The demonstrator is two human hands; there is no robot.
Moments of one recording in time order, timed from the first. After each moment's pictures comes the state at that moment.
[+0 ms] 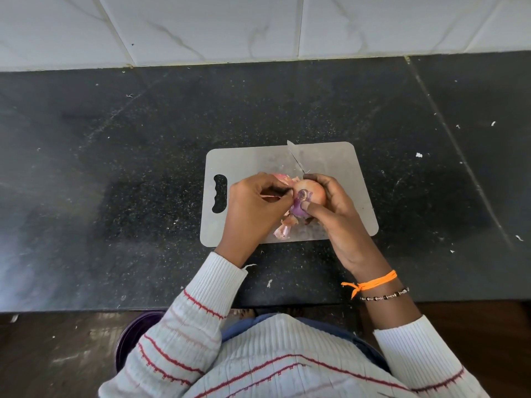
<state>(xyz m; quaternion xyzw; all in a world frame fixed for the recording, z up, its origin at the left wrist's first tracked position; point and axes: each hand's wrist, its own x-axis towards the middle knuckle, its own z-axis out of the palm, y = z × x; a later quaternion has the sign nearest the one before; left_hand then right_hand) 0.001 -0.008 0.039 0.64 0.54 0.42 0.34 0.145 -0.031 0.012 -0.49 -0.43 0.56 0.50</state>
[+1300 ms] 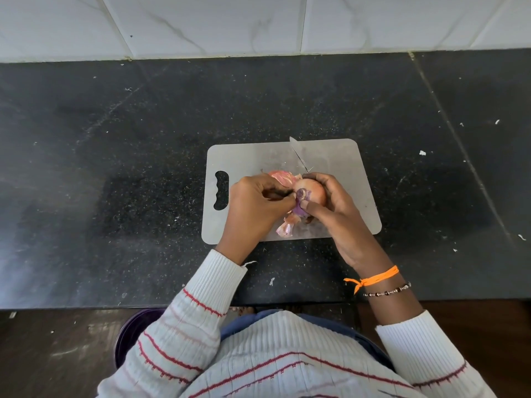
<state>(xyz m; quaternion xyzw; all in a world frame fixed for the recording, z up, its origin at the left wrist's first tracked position) -0.004 -0.005 0.033 0.62 0.56 0.40 0.37 0.144 -0.027 0.010 -0.52 -0.46 0.56 0.46</state>
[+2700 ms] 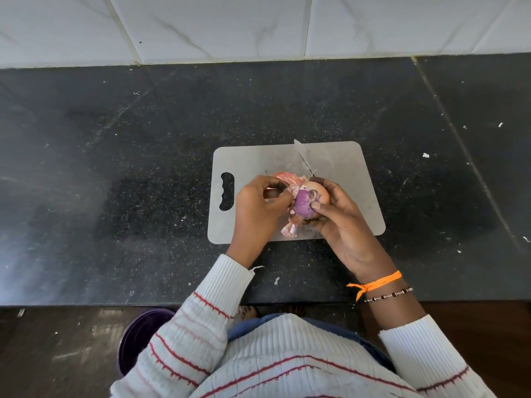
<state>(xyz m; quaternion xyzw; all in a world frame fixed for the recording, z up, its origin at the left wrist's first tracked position) 0.000 -0.010 0.029 0.54 0.59 0.42 0.42 0.140 -0.035 0.015 -0.38 -0.32 0.68 0.53</state>
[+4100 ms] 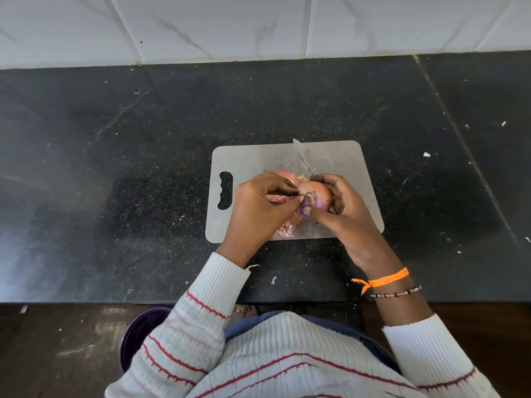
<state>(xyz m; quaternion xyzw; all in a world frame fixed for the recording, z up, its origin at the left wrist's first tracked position) -0.005 -0.013 0.035 0.66 0.51 0.43 0.35 0.153 -0.033 0.018 -0.53 -0.48 0.53 0.45</state>
